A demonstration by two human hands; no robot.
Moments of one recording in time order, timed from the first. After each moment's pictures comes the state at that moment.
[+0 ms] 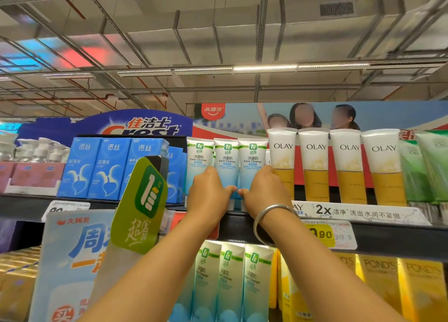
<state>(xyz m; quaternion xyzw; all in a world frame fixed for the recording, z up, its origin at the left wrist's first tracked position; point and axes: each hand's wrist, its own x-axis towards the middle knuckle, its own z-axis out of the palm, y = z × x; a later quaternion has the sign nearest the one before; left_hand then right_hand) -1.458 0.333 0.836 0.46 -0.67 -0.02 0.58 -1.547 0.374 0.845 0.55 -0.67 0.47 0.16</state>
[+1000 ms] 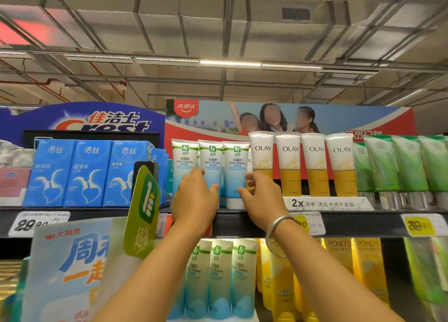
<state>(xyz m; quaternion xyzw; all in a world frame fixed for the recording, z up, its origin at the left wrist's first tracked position) -1.447 0.345 0.838 0.42 -0.67 -0.01 0.61 -1.565 0.384 0.840 0.58 -0.59 0.54 0.16</state>
